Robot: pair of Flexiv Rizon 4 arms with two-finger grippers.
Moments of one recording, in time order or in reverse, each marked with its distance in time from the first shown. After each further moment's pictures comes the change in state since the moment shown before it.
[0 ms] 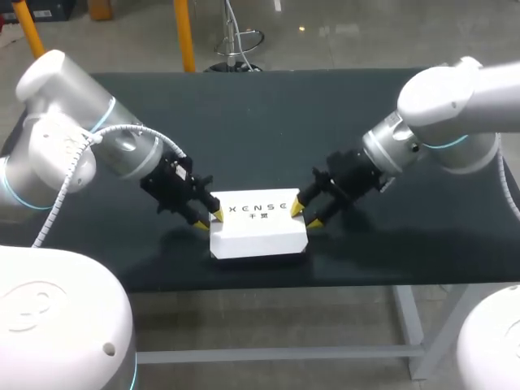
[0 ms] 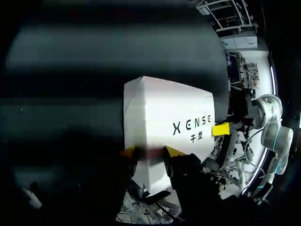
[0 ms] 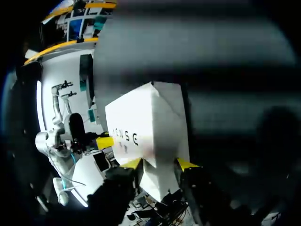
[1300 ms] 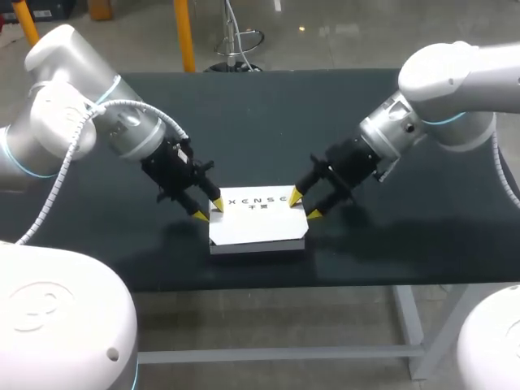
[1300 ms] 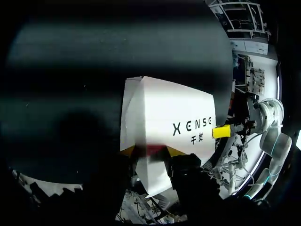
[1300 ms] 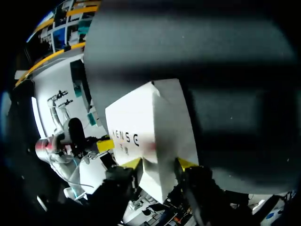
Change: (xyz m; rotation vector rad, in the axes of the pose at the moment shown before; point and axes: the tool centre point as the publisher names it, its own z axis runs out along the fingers) left arm 0.013 -0.007 -0.016 -0.104 -0.018 -0.112; right arm 0.018 0.003 -0.013 0.086 0.002 0.154
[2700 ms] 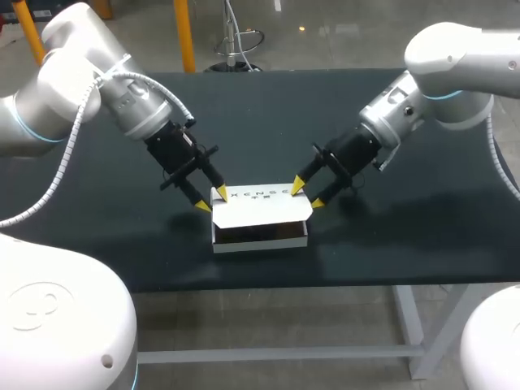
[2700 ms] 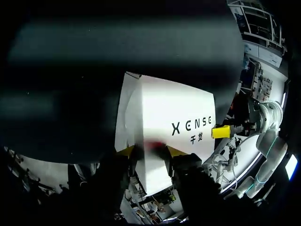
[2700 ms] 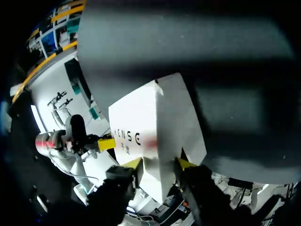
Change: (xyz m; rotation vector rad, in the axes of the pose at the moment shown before) left arm 0.020 -0.003 -0.013 -0.167 -0.011 -0.154; right arm 0.011 0.004 -0.017 0.151 0.025 0.088
